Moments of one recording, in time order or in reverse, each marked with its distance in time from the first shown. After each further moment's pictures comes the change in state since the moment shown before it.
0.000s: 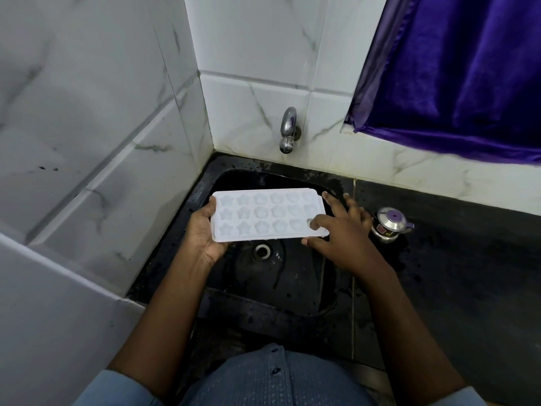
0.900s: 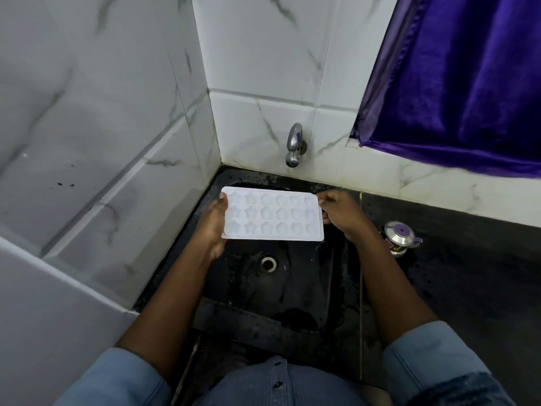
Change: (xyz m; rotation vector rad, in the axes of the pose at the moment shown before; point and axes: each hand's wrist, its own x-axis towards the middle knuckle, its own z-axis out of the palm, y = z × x) left_hand 0.028 0.021 0.010 0.417 0.027 0.198; right_hand 0.109 0.021 0.013 0.800 -0.025 0.288
